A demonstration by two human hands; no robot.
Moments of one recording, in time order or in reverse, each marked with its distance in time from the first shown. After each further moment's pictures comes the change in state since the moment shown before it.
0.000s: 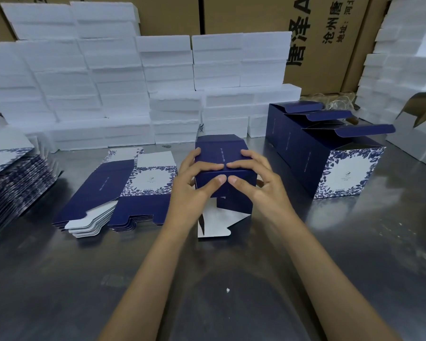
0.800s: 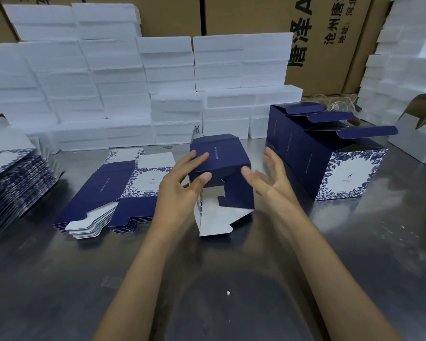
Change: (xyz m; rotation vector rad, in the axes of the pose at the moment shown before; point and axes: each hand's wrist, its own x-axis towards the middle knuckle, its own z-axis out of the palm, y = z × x) left_hand 0.002 0.005 -0.018 0.036 0.017 -0.030; right_hand 0.002 0.008 -0.012 0.177 0.061 0.257
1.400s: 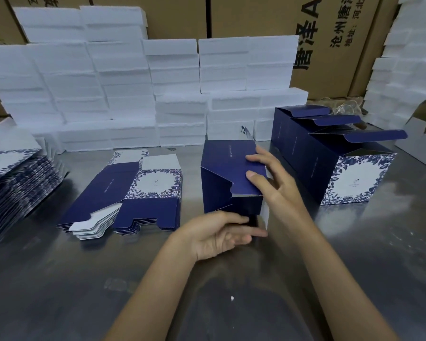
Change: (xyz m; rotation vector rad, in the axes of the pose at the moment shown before) left_hand -0.012 -0.012 0.031 -0.558 -0.651 -1.035; right_hand -0.002 -0.006 0.003 -0.092 -0.073 -0.255
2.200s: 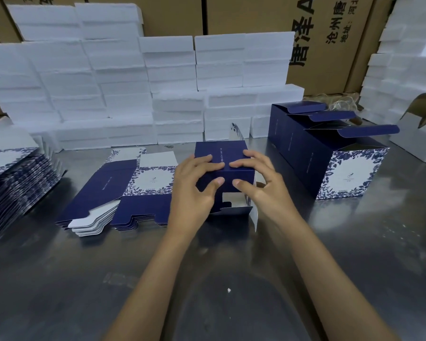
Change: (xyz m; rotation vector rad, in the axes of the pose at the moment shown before) left_hand -0.009 0.009 -0.006 0.864 0.853 1.155; right_hand 0.000 -0.002 0.007 -0.114 -0.027 0.018
